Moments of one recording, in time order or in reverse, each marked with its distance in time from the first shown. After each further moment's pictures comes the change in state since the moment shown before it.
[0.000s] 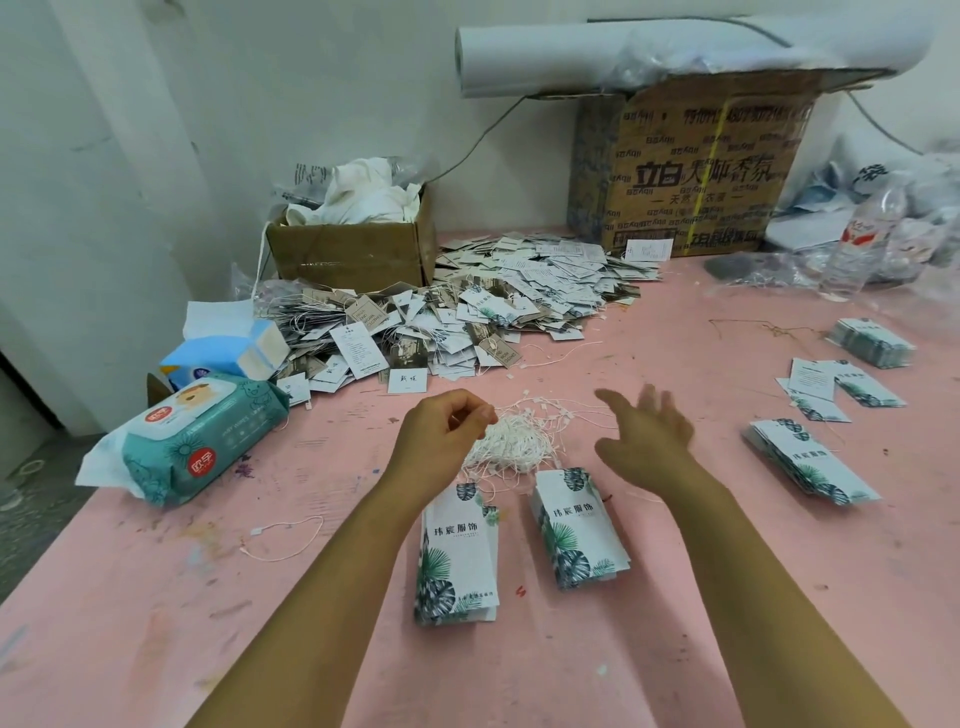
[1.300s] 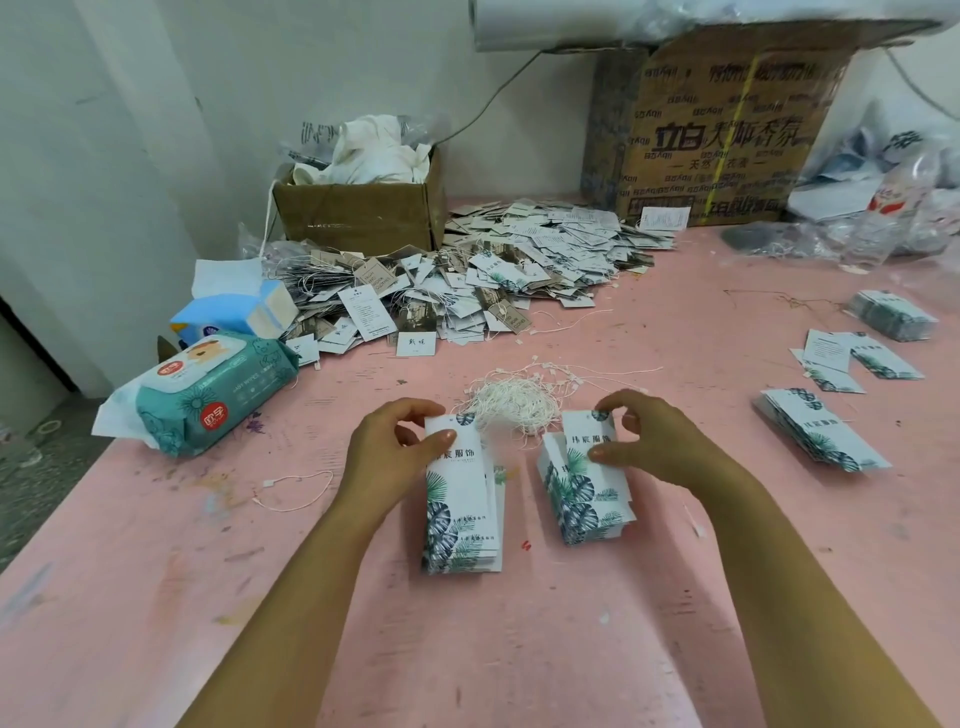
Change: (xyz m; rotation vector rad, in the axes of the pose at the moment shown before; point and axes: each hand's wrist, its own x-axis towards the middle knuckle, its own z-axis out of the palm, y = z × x) left_hand -0.042 -0.046 -0.023 -0.072 0.149 -0.170; right_hand -0.022 0.016 0.009 0.420 -0.101 -0.128
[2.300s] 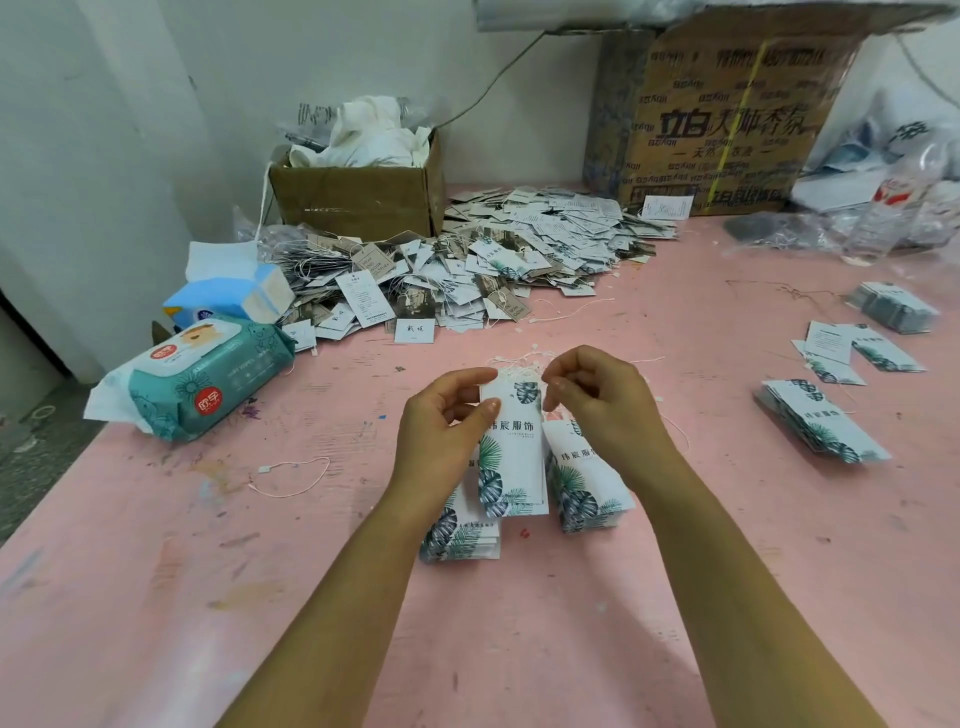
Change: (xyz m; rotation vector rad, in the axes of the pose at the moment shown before) left_hand -0.016 0.030 0.039 -0.327 -0.030 0.077; right_hand -0.018 -0.066 0.029 0.393 0.243 -0.259
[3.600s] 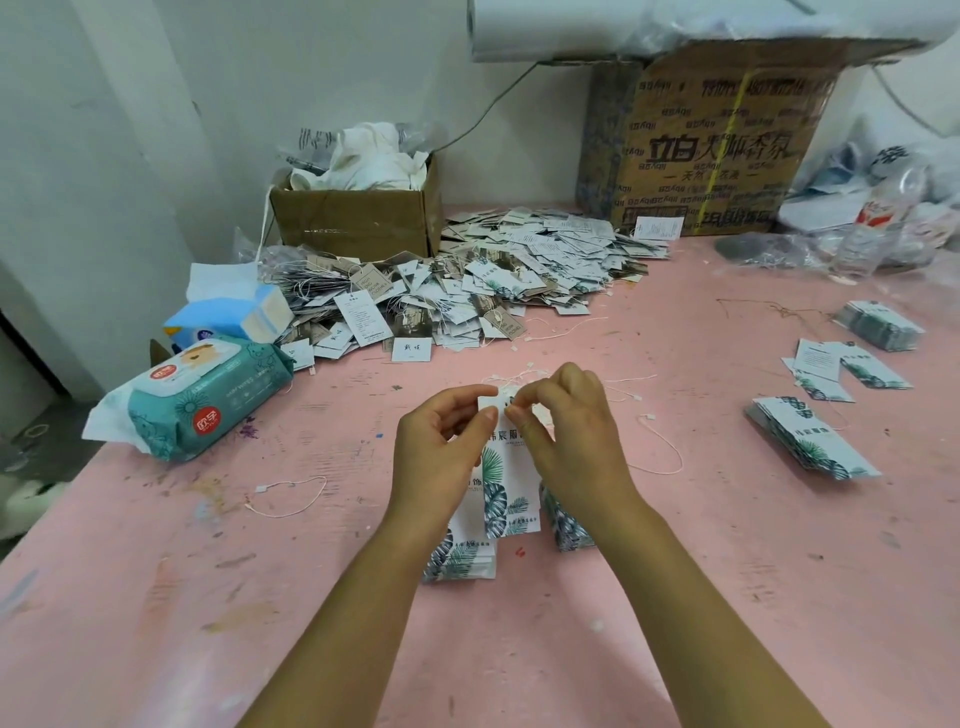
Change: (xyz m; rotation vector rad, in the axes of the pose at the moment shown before) left_hand -0.009 0.019 0.008 -0.052 0.063 0.059; right_hand -0.012 -0.007 0.023 -0.471 0.143 -0.317
